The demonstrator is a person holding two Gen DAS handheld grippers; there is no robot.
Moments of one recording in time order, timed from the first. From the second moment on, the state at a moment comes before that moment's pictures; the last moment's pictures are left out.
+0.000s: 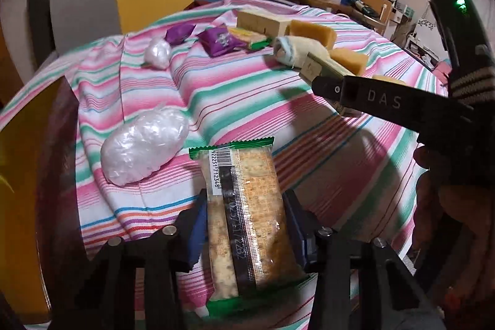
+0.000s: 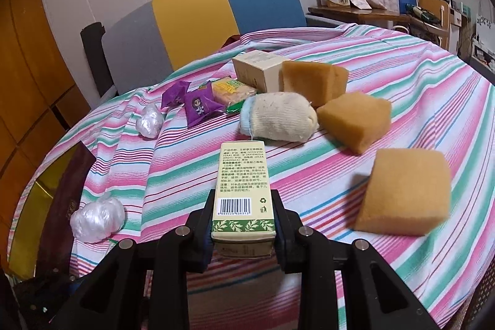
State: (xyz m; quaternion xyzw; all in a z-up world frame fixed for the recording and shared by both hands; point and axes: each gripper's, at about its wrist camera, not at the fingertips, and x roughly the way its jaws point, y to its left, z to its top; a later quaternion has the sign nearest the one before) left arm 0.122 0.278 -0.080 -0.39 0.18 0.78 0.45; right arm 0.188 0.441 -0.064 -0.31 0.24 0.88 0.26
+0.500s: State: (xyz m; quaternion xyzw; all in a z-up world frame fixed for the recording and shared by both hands) left arm 0.090 0.195 -0.019 -0.38 0.04 0.82 0.43; right arm 0.177 0.409 -0.044 -0.30 0.25 0.90 0.20
